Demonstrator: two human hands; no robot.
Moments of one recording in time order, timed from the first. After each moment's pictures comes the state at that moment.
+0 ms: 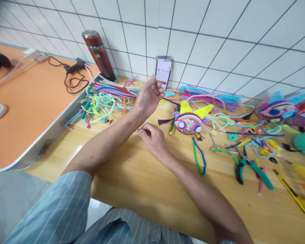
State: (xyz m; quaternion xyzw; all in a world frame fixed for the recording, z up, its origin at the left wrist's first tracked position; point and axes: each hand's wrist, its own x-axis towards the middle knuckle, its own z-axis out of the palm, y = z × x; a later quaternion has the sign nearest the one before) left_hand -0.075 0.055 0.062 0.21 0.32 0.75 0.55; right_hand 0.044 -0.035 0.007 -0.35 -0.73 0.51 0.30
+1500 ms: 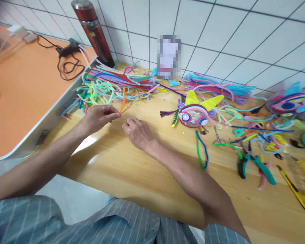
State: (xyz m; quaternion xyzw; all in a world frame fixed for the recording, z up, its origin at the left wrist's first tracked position) left_hand -0.215 -0.106 0.007 0.50 0.72 0.38 0.31; right_hand -0.013 -0.043 -0.035 -0.18 -0.97 0.09 0.11
